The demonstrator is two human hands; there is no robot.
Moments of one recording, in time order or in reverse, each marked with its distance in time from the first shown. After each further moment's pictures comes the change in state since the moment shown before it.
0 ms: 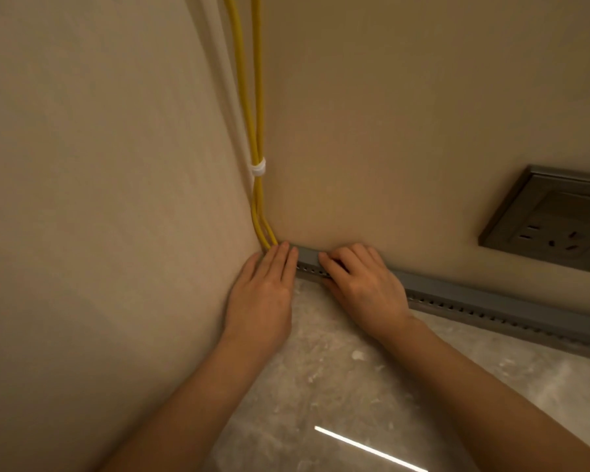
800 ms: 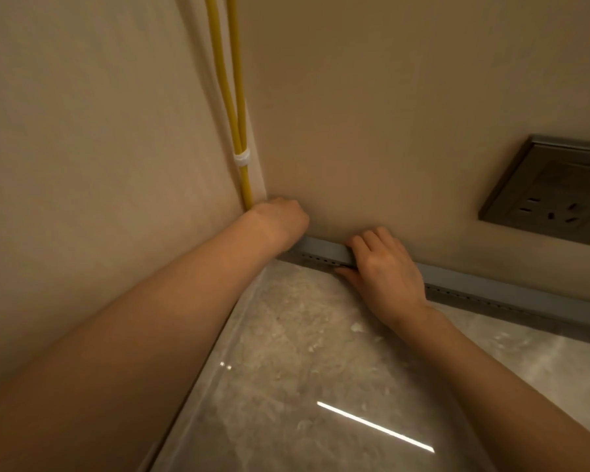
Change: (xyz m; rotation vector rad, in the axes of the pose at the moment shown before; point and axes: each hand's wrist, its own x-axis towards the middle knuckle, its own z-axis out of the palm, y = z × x) left_hand 0.073 0.001 -0.074 0.307 -0.511 0.229; right_hand -0.005 -0.008 -0.038 0.036 -0.283 0.269
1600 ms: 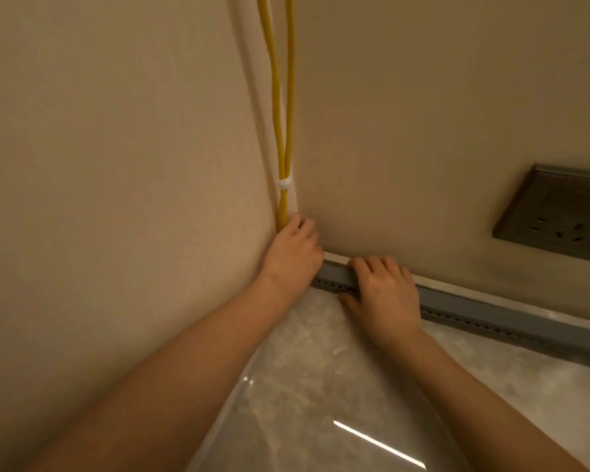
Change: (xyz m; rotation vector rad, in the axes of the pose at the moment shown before) left_hand -0.040 0.011 0.041 0.225 0.324 -0.079; right_hand -0.009 -0.036 0.002 -0.001 -0.126 0.121
